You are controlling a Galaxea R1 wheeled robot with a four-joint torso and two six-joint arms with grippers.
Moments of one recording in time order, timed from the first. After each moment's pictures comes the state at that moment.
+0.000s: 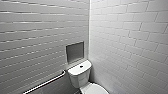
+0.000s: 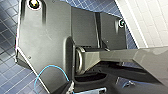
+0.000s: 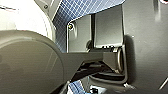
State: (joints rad) left arm 1.50 2.77 -2.25 0.09 -0.03 -0.15; right arm -1.51 2.59 -1.93 -0.11 0.06 0.21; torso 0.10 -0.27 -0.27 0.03
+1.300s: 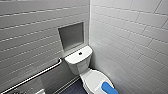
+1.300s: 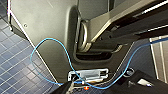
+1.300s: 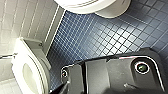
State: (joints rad) left arm 1.51 2.88 -2.38 0.09 -0.03 -0.14; right arm -1.08 2.30 -1.68 0.08 0.00 0.22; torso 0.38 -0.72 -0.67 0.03
